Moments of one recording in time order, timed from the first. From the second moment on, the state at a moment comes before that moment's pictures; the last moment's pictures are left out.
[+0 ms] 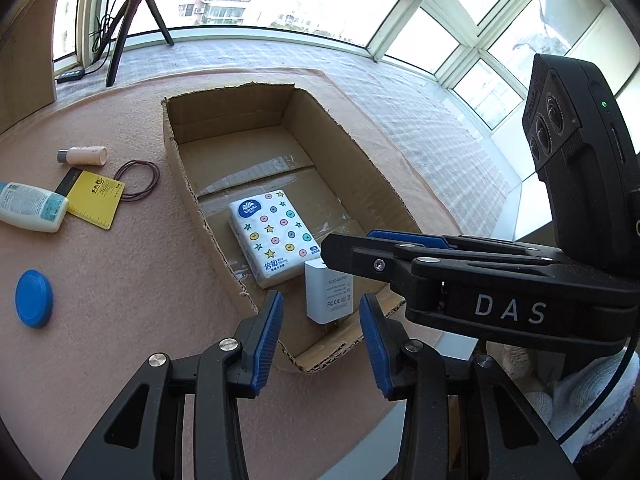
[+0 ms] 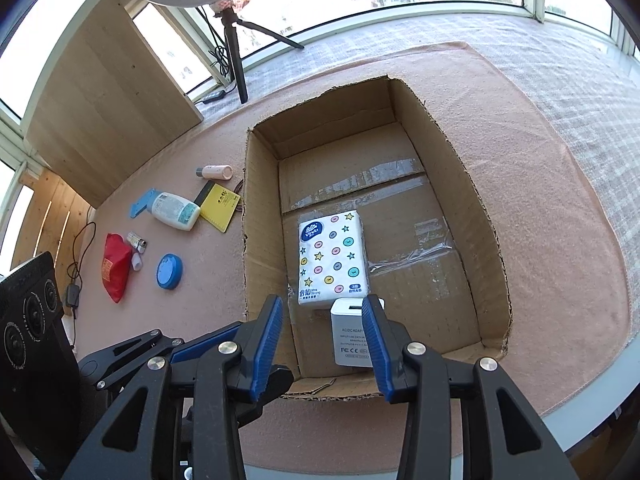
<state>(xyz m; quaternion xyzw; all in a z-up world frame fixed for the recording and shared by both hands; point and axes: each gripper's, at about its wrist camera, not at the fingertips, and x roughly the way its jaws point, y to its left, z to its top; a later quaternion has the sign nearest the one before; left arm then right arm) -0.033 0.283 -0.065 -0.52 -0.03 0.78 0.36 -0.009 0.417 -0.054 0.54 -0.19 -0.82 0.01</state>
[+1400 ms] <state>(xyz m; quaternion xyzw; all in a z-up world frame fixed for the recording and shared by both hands) -0.138 -0.089 -0.075 -0.51 -0.16 0.84 0.05 -0.047 0.232 -0.048 0.54 -0.10 -0.83 0.10</state>
